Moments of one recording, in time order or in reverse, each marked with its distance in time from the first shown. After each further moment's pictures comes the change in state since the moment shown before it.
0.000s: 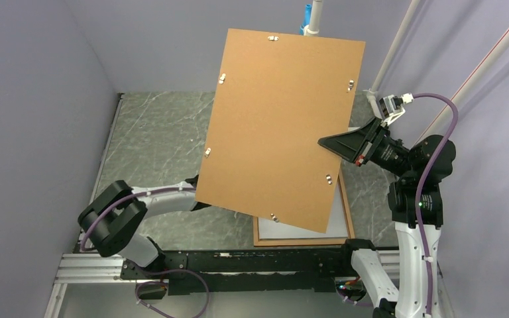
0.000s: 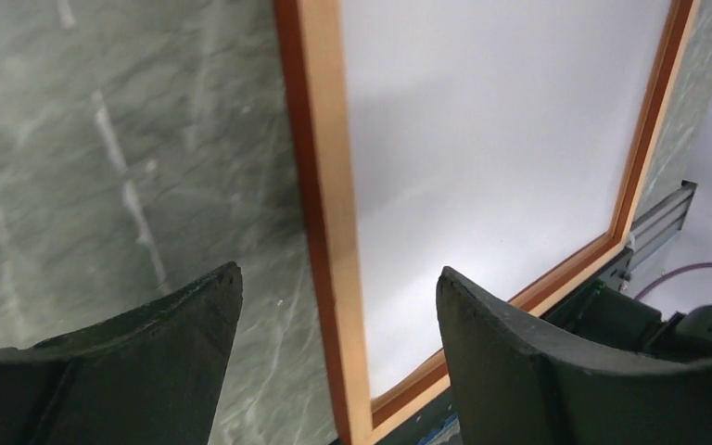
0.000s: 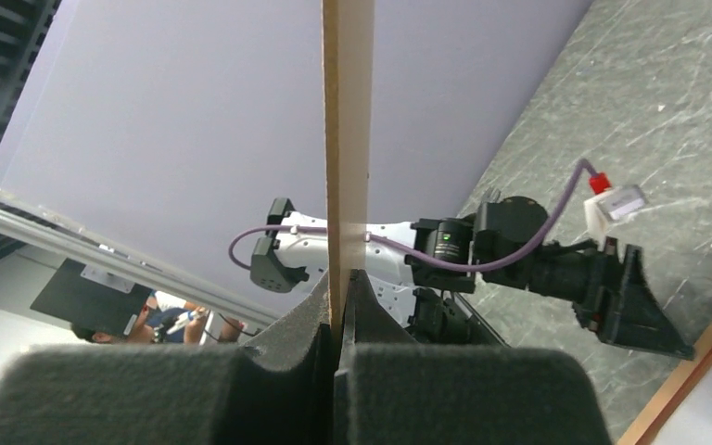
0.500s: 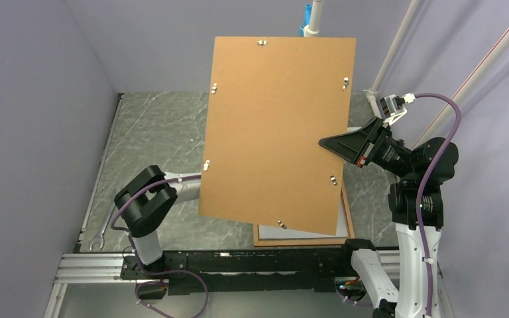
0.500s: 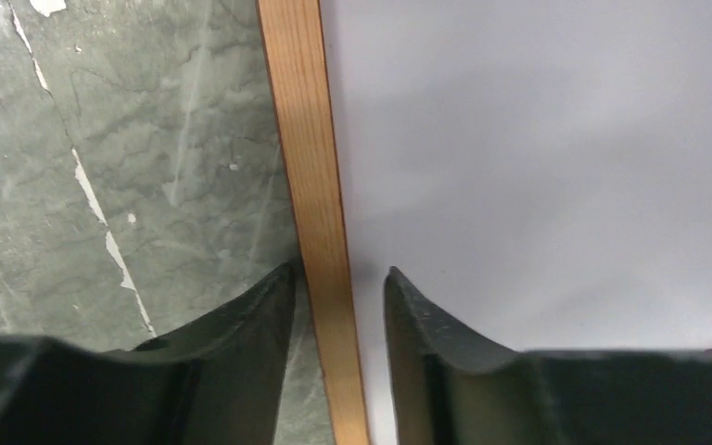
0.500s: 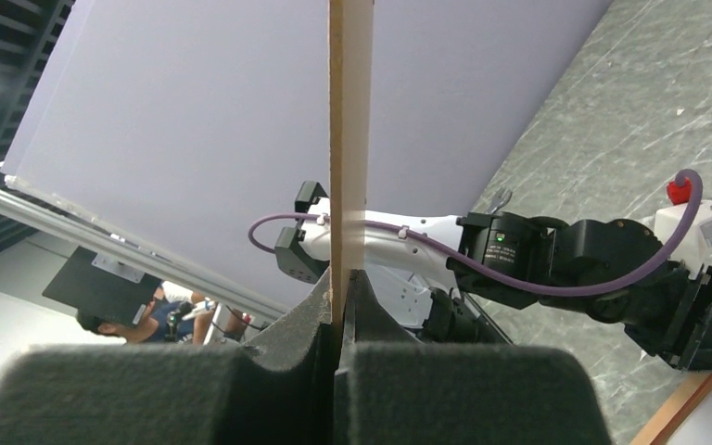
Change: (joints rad) left arm -0.146 0.290 0.400 -0.387 -0.267 0.030; right arm 0.000 -0.005 0.003 0.048 -0.019 0.043
